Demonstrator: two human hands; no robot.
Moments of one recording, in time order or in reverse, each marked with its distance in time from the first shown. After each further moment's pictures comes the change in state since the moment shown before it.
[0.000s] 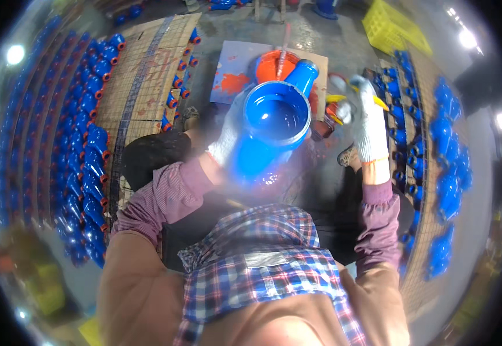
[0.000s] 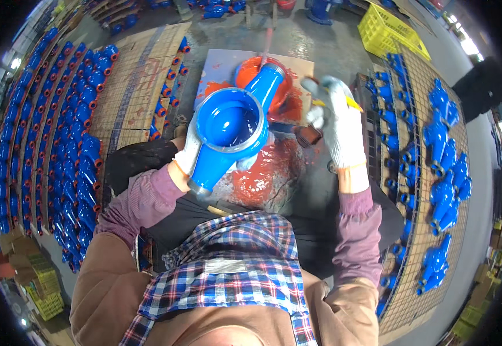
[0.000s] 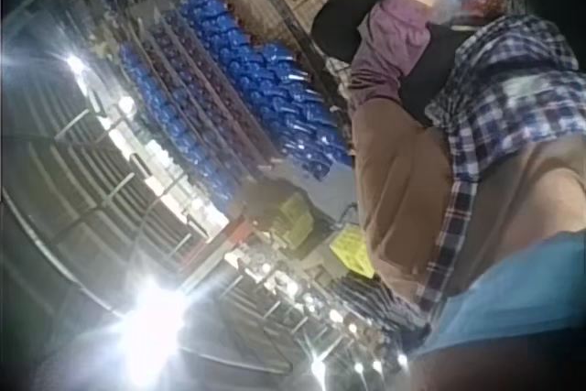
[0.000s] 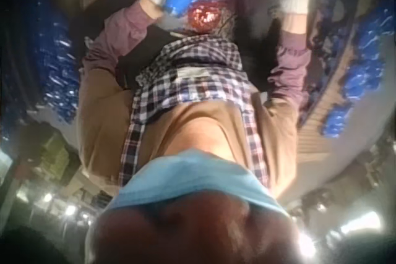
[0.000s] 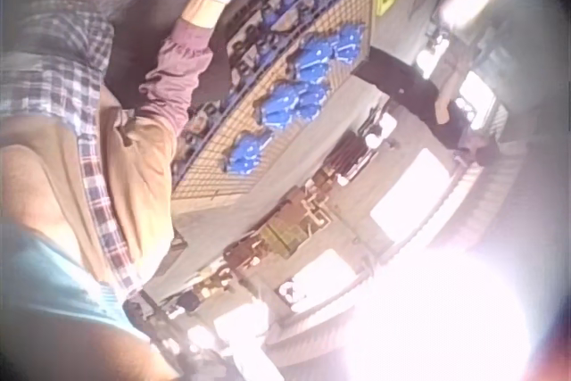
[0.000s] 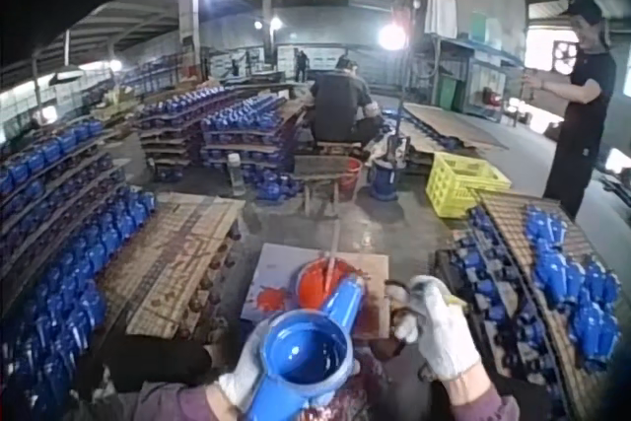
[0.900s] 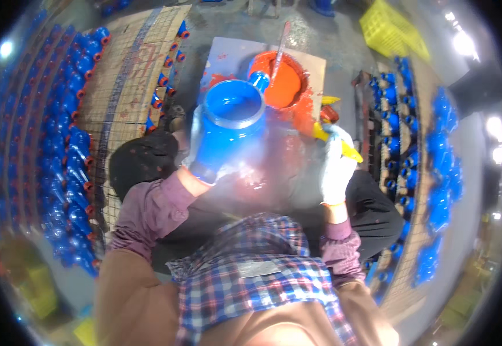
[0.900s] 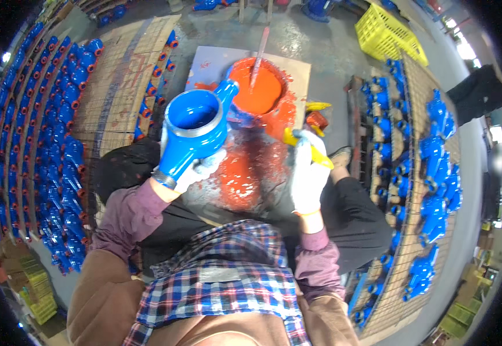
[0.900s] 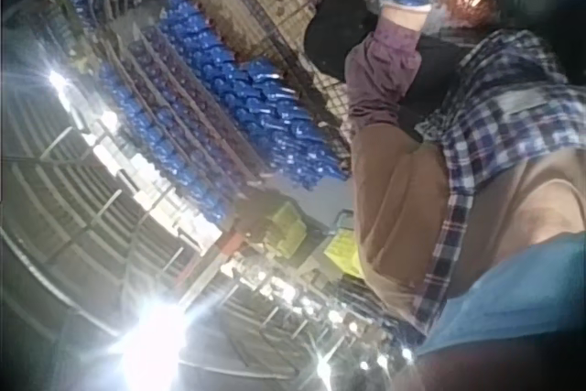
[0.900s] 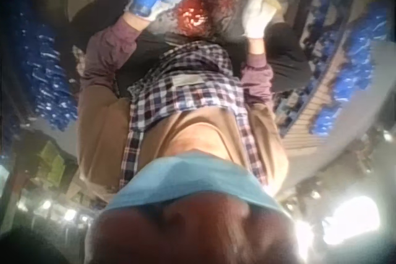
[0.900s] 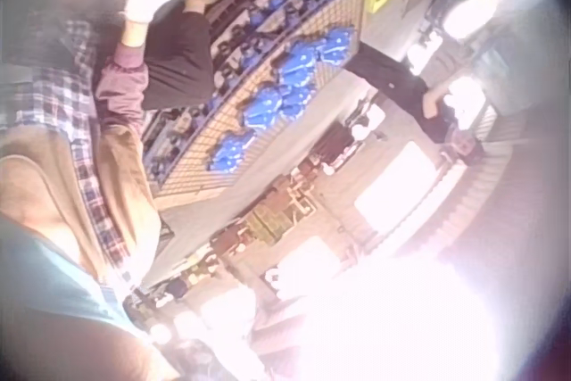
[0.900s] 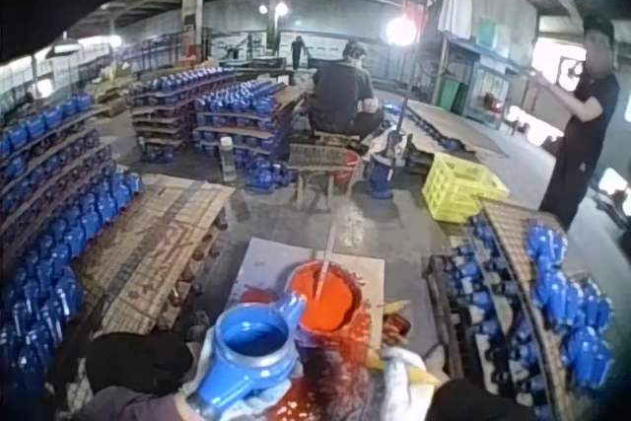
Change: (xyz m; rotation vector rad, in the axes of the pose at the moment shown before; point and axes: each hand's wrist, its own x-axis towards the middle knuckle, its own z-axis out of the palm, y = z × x) left_hand 0.000 0.016 -0.031 -0.222 0.402 0.190; right_hand -0.050 0.051 0.027 -0.586 0.244 -0.258
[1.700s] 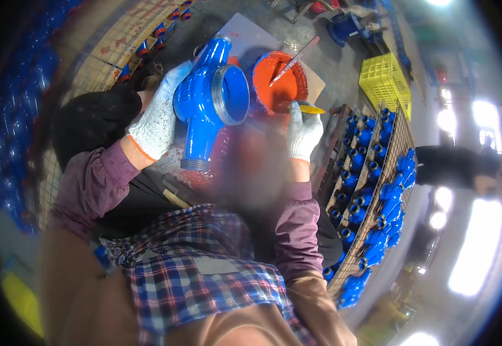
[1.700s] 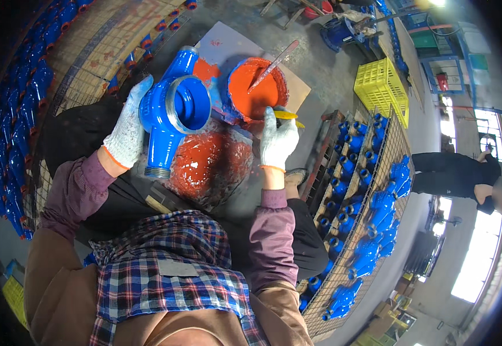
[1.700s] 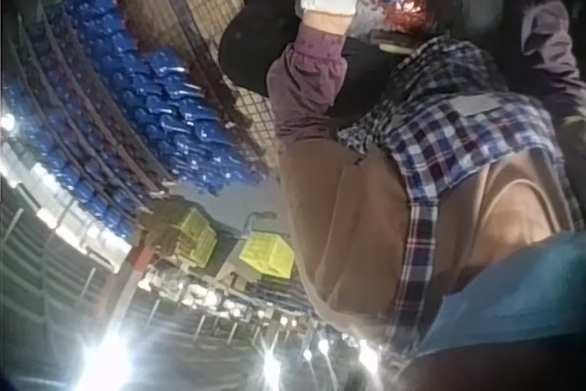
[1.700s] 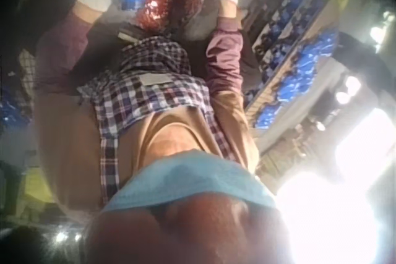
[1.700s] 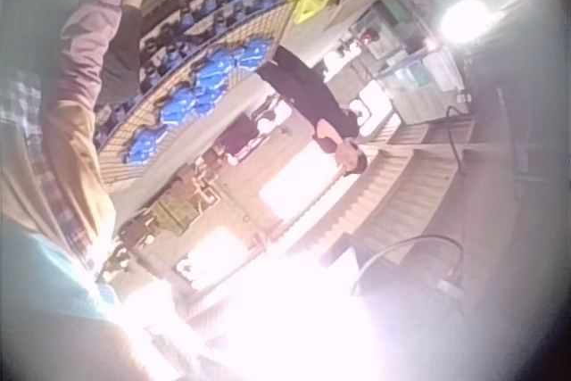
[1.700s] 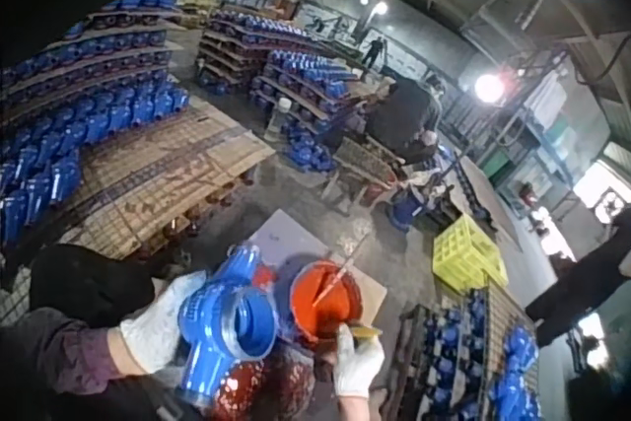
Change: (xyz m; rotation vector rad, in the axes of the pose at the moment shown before) left_hand -0.010 0.026 -0.069 0.120 0.098 0.293; right_hand 0.078 0.072 0.074 -0.248 -0.117 0.012
